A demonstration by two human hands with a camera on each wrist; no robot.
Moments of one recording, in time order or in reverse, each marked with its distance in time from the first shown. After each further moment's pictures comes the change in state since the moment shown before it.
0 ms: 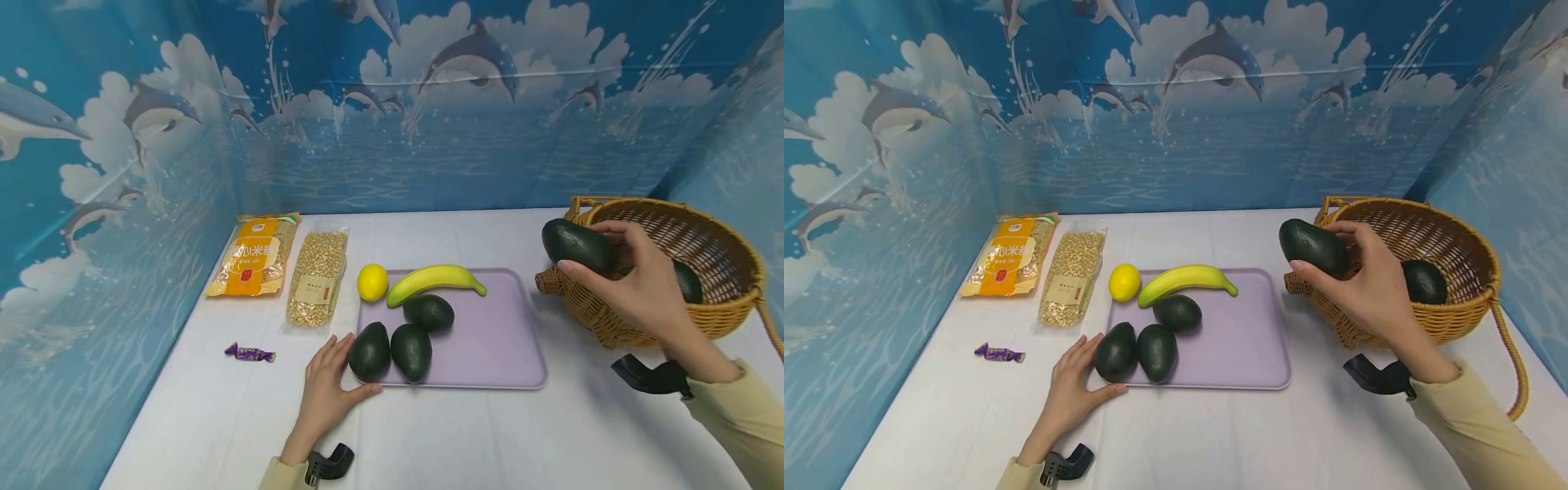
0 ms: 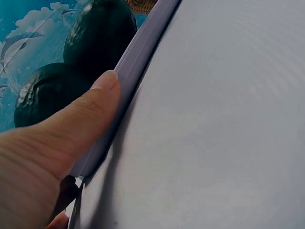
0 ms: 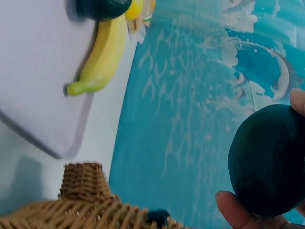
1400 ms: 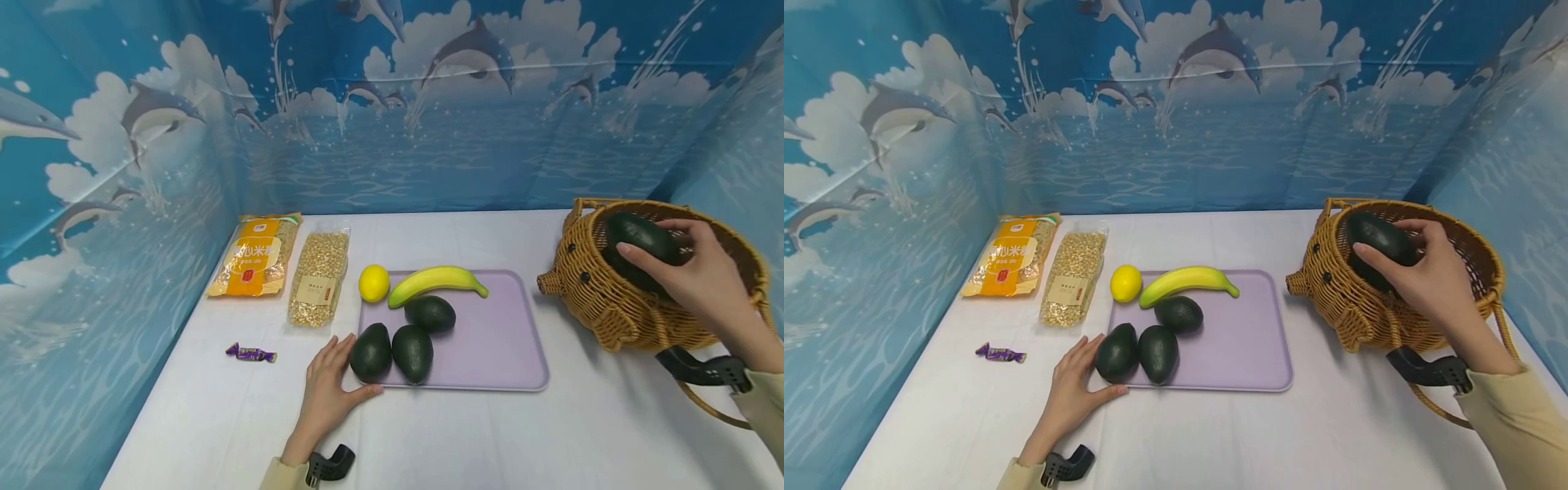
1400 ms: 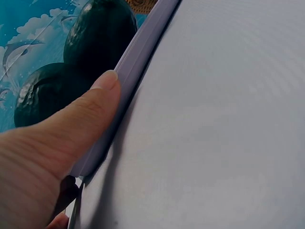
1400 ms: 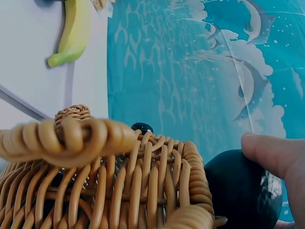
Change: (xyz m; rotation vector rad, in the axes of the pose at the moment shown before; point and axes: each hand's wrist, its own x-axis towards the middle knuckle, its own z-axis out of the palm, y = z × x) left_hand -0.001 -0.015 0.006 0.001 0.026 0.051; right_hand 0.003 0.048 -0.029 -0.198 -0.071 0.405
